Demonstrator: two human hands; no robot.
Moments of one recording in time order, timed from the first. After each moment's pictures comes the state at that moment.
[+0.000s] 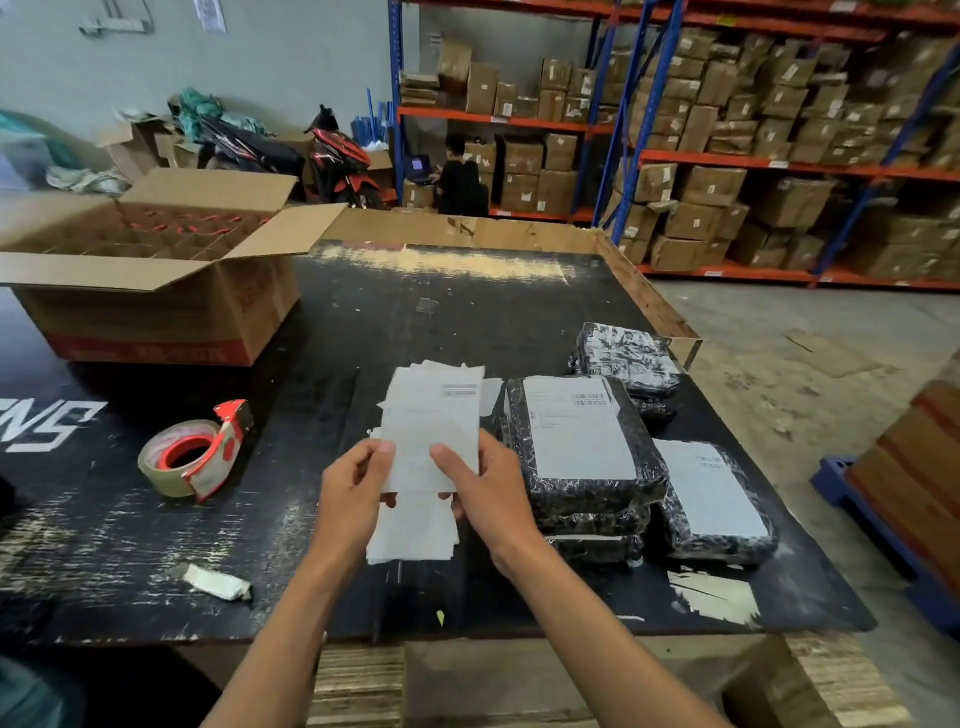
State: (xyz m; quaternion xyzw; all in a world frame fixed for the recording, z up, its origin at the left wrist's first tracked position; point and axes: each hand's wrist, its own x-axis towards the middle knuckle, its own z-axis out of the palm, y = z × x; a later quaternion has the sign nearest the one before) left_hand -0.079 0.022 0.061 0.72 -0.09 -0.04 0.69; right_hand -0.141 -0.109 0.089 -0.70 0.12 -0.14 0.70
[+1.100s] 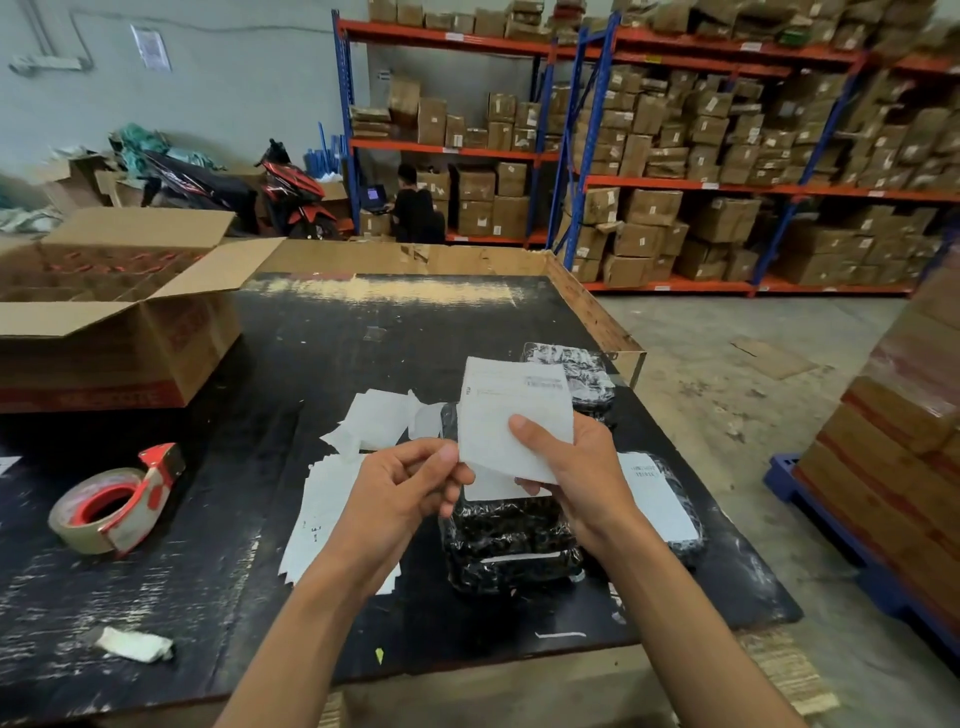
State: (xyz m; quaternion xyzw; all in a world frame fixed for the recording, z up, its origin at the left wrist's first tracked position) left_hand -0.135 -0.052 0.138 0.55 -0.22 -0.23 0.77; right_hand -0.205 -0.221 0.151 -0.61 0.16 -0.21 0.75
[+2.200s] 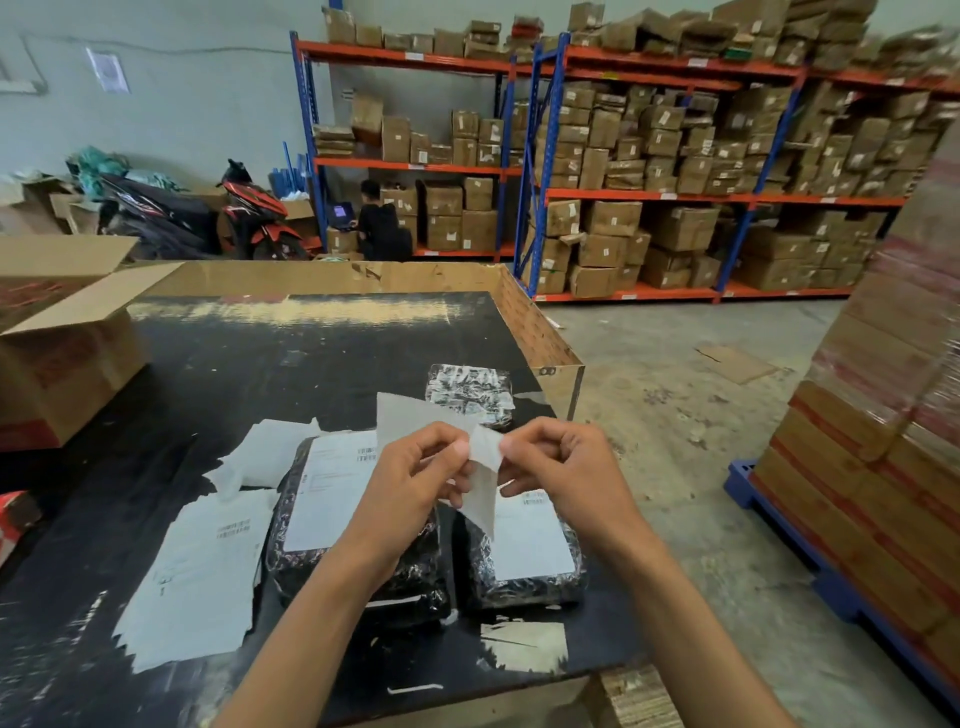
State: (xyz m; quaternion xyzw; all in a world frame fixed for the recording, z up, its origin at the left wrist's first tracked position) left_hand -0.181 -0.220 0.157 0.62 -0.34 -0.16 0.69; right_hand -0.276 -0.368 0.177 -0.73 0.09 -0.23 0.64
